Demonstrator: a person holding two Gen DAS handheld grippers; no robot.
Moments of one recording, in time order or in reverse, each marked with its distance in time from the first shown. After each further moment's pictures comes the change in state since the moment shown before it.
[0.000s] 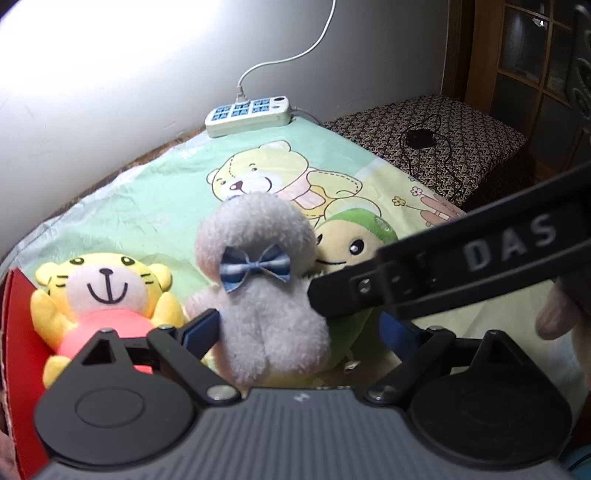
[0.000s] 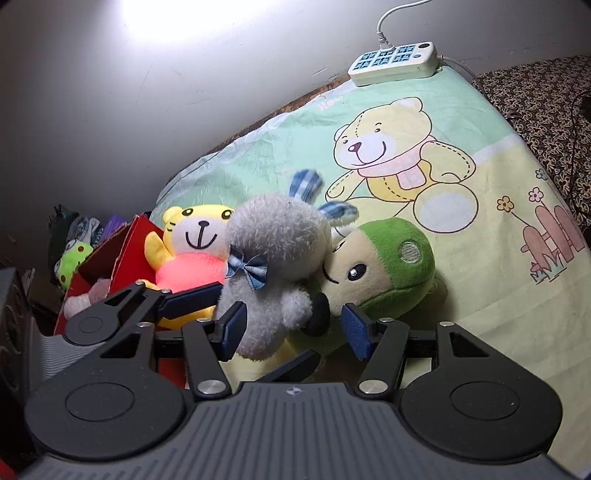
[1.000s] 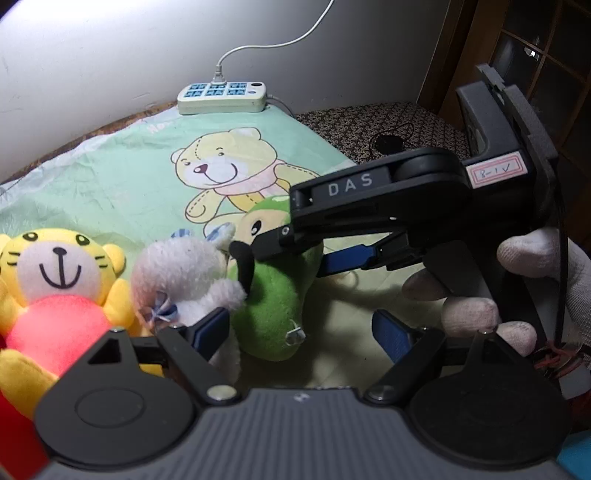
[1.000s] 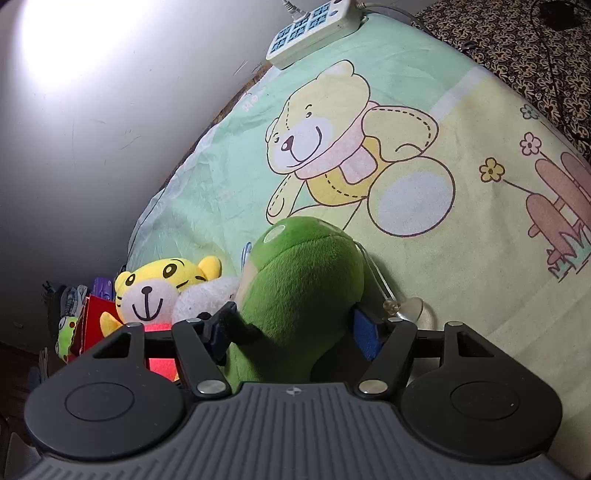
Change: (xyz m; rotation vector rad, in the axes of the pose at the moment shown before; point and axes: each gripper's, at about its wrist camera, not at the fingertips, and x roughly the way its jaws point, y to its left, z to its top) left arm 0.004 0.008 0.007 -0.098 0.030 -0.188; right arm 0.053 -0.058 0.028 0.276 0.057 0.014
